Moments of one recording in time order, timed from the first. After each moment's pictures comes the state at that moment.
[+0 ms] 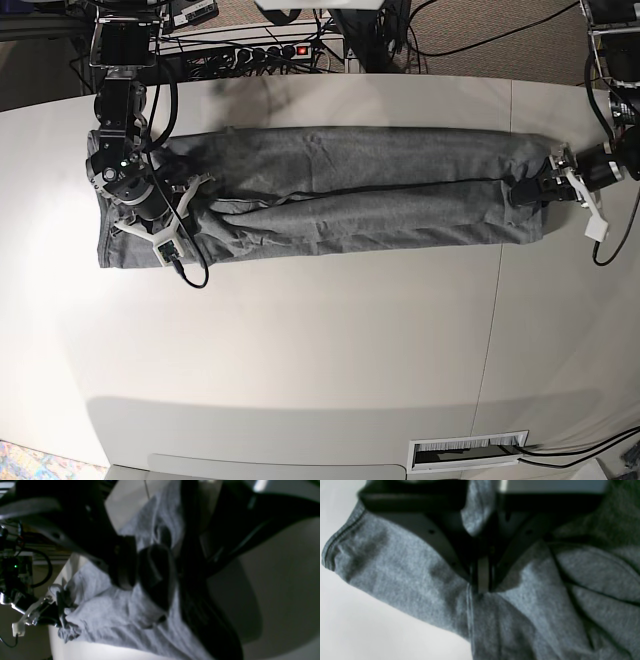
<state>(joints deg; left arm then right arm) 0.0 -31.6 -13.9 57.3 -78.8 -43.7 65.1 -1.3 17.9 8.4 86.1 0.9 34.2 -38.7</state>
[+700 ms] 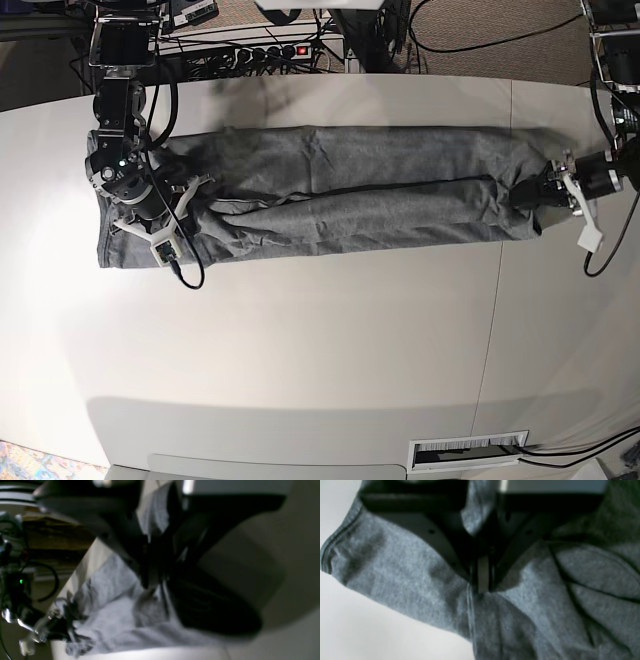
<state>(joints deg) -0.2 -32.1 -13.7 66.7 -82.9 -43.2 72.1 -1.4 18.1 7.9 86.1 3.1 33.9 -39.0</state>
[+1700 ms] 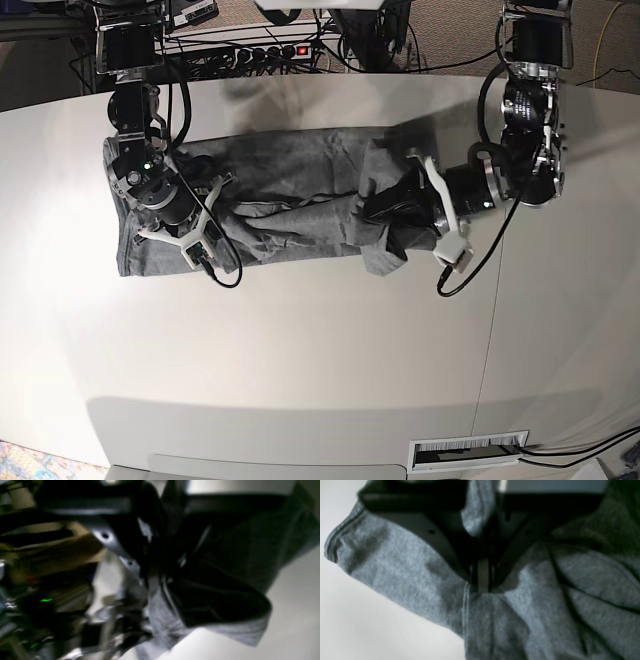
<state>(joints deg) 1.0 -12.7 -0.1 93.2 -59.8 -43.1 58.2 -0.6 18.6 -1.7 86.4 1.2 31.6 -37.0</state>
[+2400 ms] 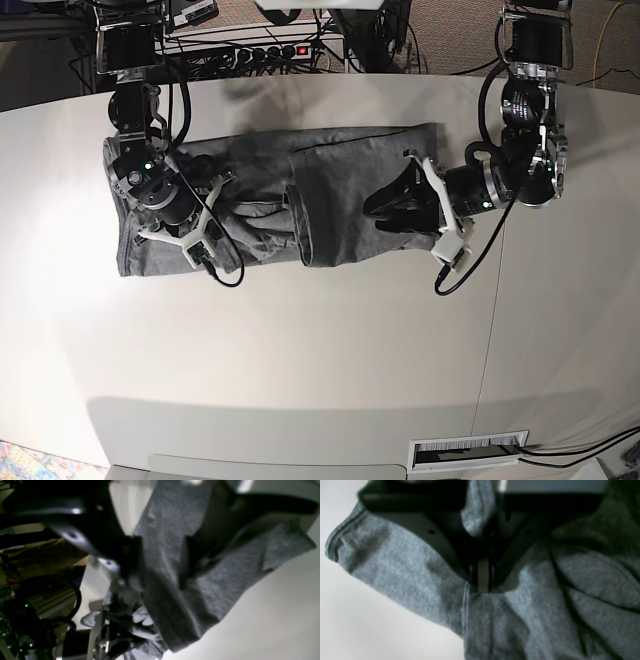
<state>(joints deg) 0.8 -12.7 -0.1 93.0 -57.8 -43.1 57.8 -0.6 18.5 -1.7 86.5 -0.2 31.7 -36.8</state>
